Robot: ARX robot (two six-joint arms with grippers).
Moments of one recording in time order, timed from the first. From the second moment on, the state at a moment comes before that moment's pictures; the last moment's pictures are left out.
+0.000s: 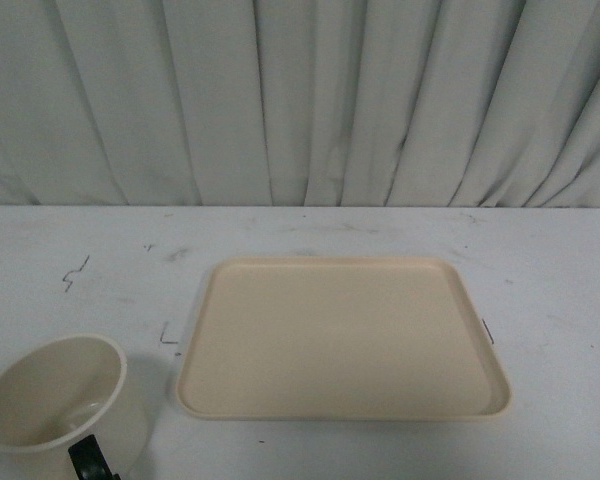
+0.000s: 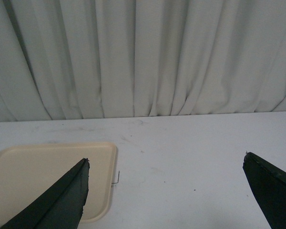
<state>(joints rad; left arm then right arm) 0.00 0.01 0.01 0.00 0.00 0.00 -0.01 0.00 0.01 0.00 0.00 0.00</state>
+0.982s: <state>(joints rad) 0.00 0.01 0.01 0.00 0.00 0.00 -0.01 0.00 0.01 0.00 0.00 0.00</state>
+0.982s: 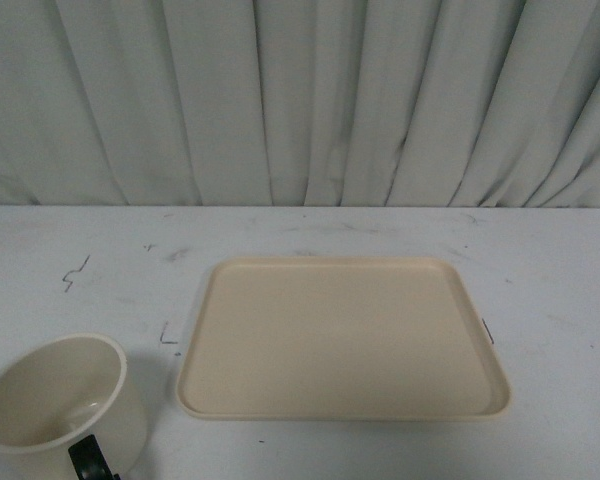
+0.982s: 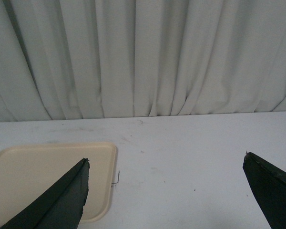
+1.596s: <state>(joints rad) 0.00 0.01 0.01 -0.02 -0.01 0.00 -0.01 0.00 0.01 0.00 0.00 0.00</state>
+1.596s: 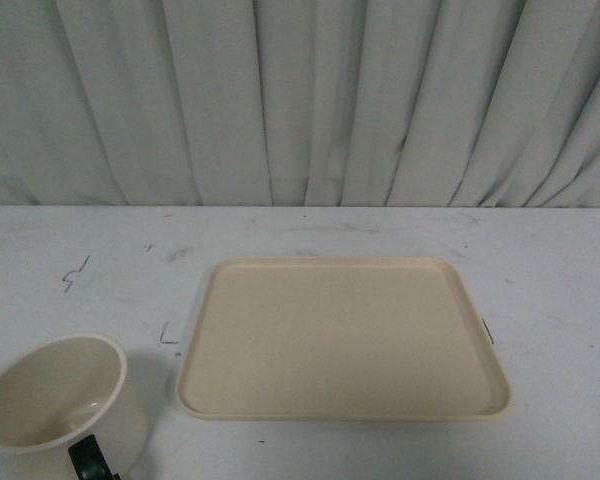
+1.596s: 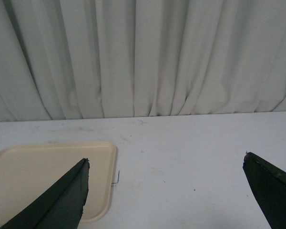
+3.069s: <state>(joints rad) 0.07 1.67 0.69 -0.14 0.12 0.11 -0.01 0.00 0.01 0.00 0.00 0.00</state>
